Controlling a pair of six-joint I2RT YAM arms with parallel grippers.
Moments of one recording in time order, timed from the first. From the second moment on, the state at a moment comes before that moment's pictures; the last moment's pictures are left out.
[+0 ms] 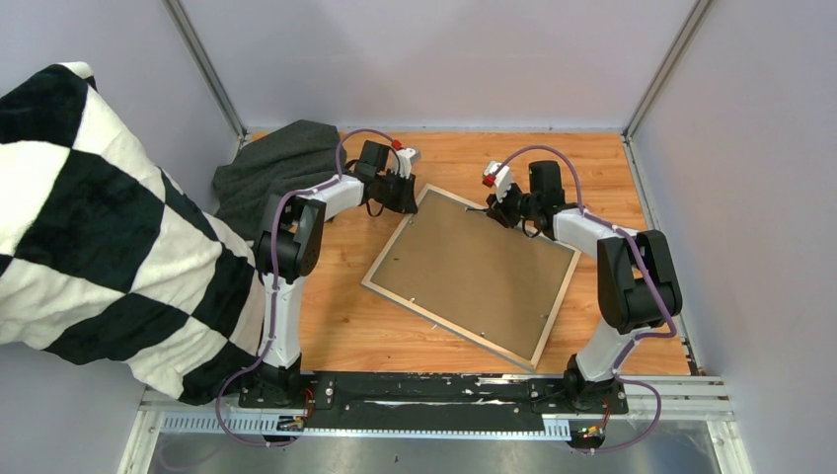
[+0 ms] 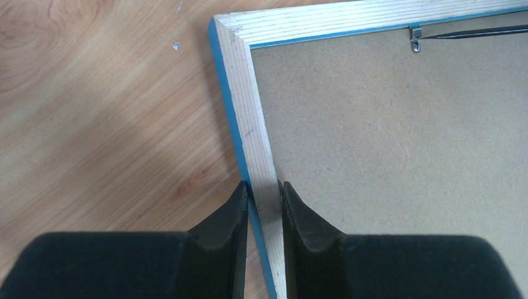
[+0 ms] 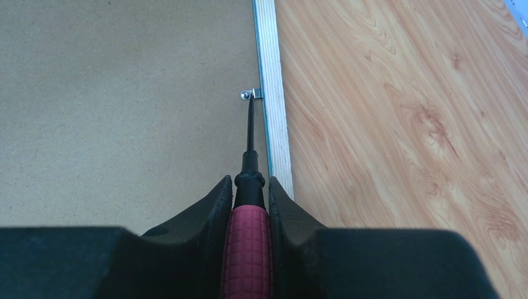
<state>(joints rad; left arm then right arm) -0.36 2.19 1.54 -0.20 0.50 0.03 0.21 1.70 1.00 0.05 -0.55 -0.63</state>
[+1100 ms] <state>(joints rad) -0.36 2.19 1.54 -0.20 0.50 0.03 0.19 1.68 0.98 0.07 -0.57 -0.61</state>
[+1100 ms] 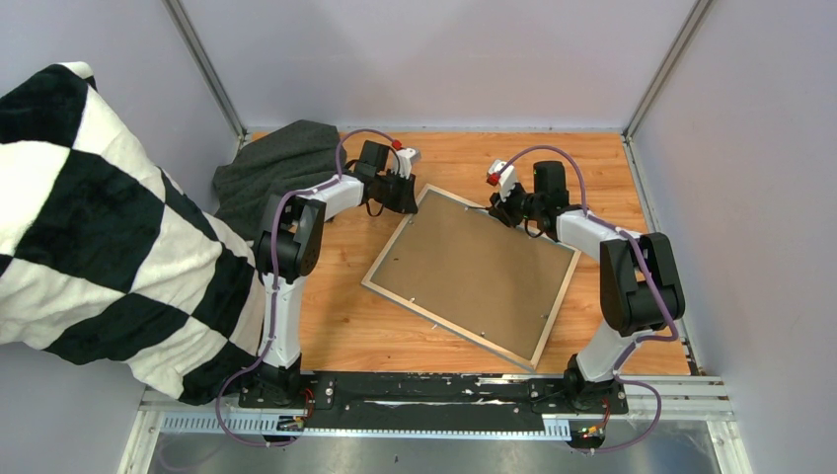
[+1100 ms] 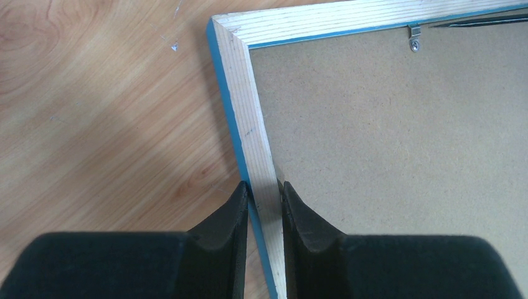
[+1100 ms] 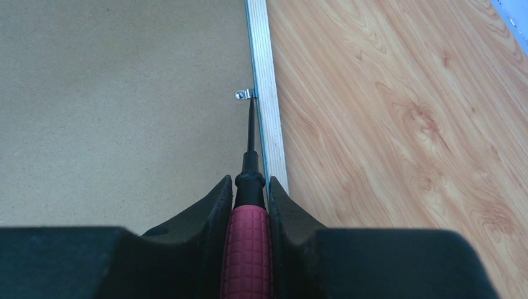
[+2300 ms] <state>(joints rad) -0.36 2.19 1.54 -0.20 0.51 0.04 0.19 1.72 1.00 0.07 -0.57 -0.60</state>
